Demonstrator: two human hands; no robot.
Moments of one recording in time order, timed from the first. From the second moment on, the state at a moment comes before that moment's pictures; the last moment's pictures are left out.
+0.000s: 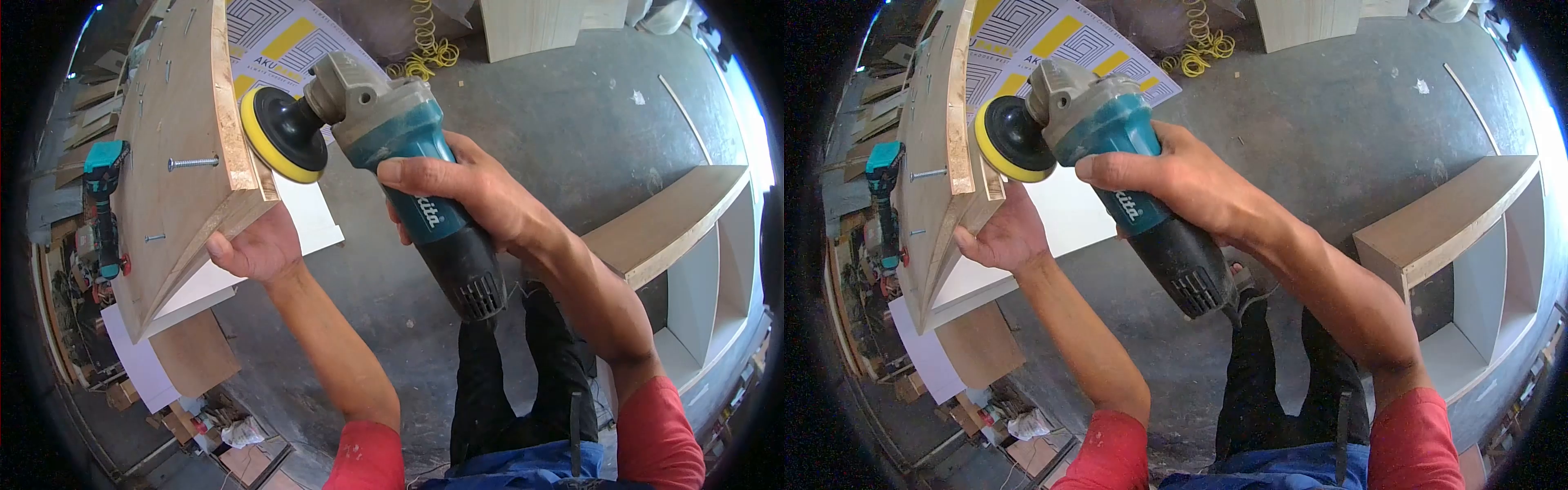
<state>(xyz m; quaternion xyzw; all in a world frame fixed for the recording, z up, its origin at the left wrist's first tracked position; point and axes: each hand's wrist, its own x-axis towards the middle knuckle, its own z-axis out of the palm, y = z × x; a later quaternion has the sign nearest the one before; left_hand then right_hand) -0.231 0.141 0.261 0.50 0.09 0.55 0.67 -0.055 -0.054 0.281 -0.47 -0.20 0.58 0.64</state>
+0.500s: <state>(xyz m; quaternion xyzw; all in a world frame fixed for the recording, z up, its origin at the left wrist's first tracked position) -0.231 0.142 0.262 0.49 0.10 0.55 0.67 -0.068 -0.079 0.293 -0.46 -0.20 0.59 0.63</state>
